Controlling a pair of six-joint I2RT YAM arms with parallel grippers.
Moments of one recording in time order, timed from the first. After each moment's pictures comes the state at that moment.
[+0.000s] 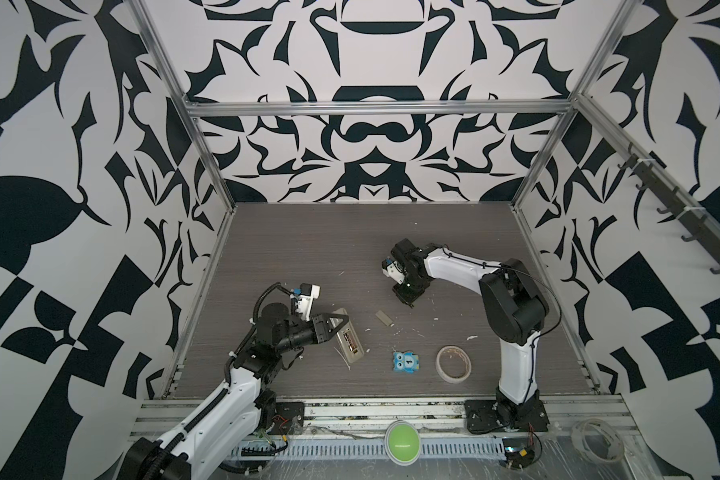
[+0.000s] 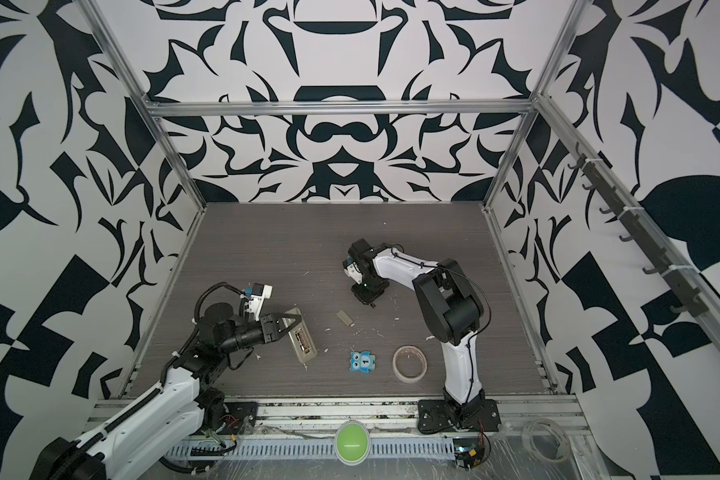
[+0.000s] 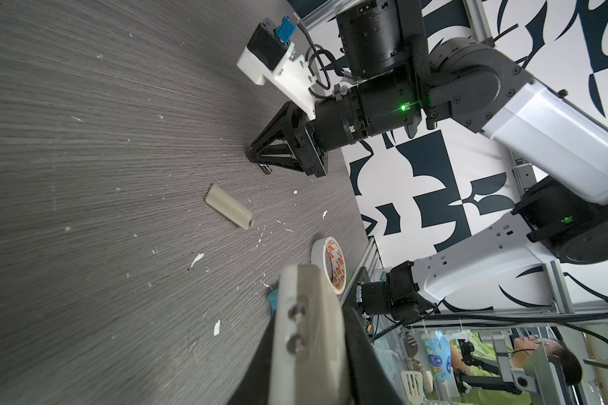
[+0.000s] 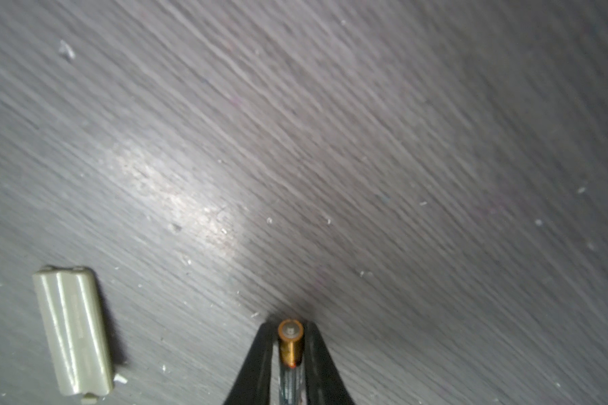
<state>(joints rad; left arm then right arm) -0.41 0.76 0.18 0.27 0.73 -0.88 0.58 1.99 1.38 -0.81 -0.08 -0.11</state>
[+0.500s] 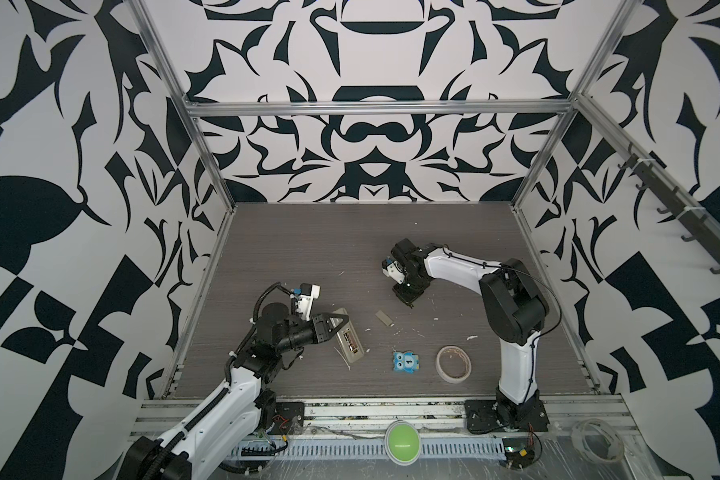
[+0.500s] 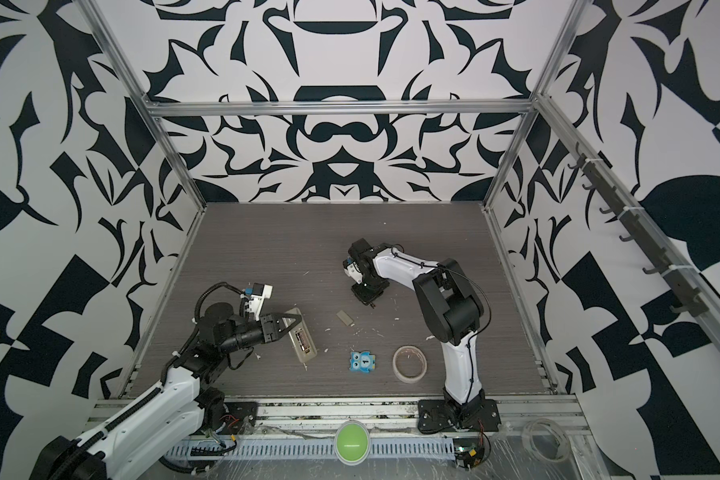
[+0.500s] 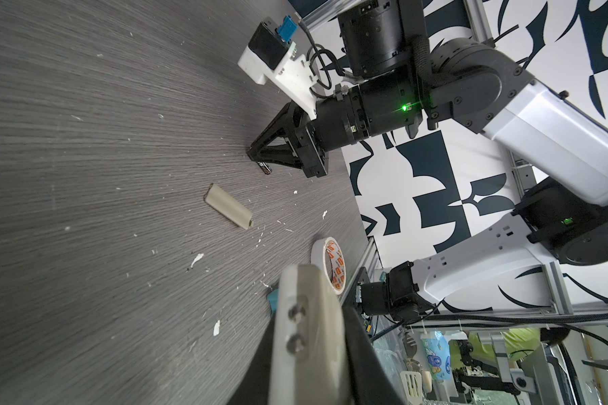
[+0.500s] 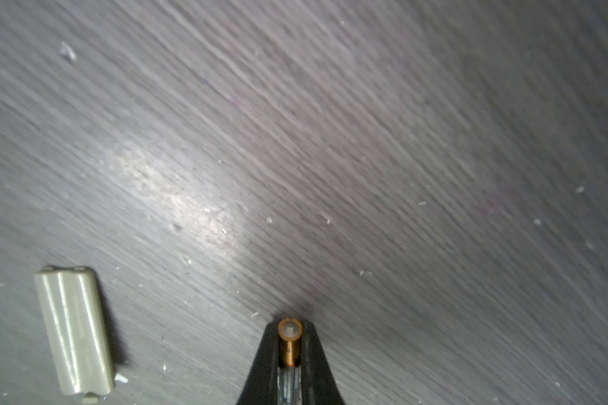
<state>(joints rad) -0.41 0.77 0.18 0.28 0.73 -0.88 0.58 1.99 1.38 -0.81 -0.08 -0.11</state>
